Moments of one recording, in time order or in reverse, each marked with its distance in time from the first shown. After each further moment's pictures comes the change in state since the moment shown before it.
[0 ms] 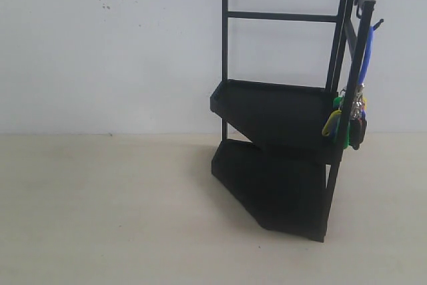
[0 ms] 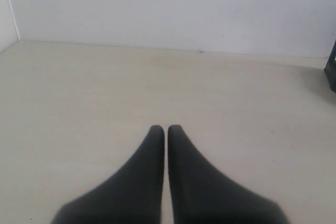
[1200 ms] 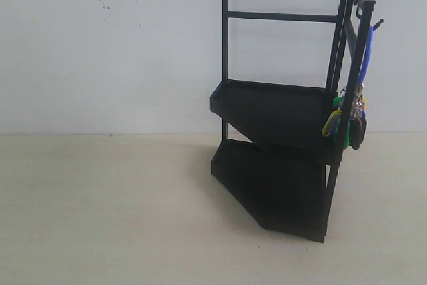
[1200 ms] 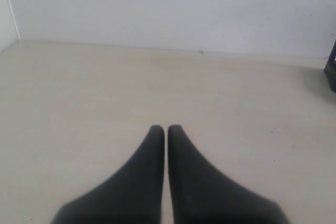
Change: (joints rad) left arm 0.000 0.000 0.000 0.000 0.000 0.000; right arm -0.006 -0.001 0.006 -0.603 0.346 0.500
